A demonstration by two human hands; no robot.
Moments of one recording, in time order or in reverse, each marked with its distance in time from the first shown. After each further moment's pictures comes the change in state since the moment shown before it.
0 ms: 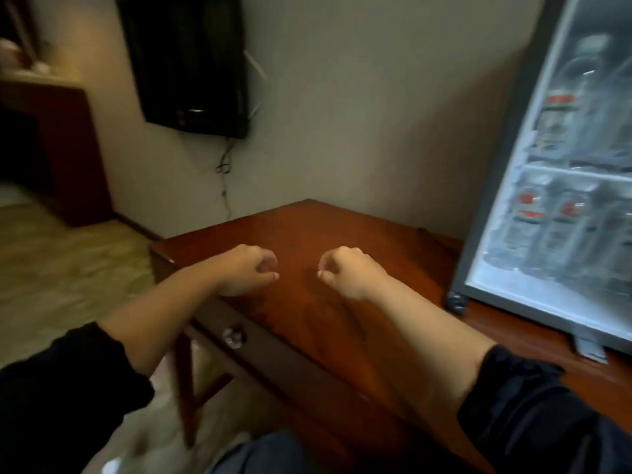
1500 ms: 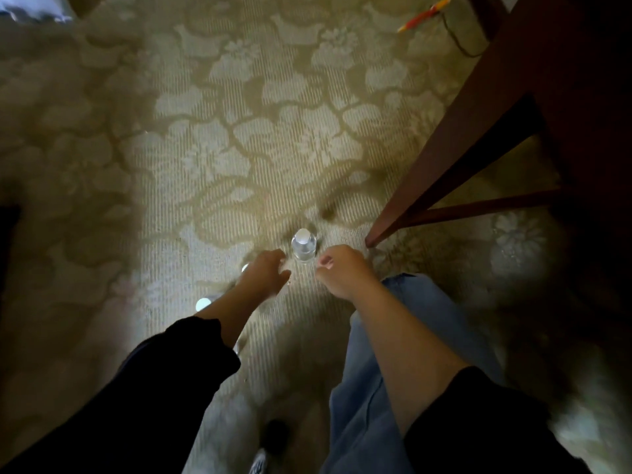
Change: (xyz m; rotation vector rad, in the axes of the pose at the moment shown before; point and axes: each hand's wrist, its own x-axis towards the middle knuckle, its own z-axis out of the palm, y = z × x) left_hand -0.116 -0.415 0.411 -0.462 -0.121 -1.091; right_hand 0.127 -0.185 0.540 0.272 -0.964 -0.067
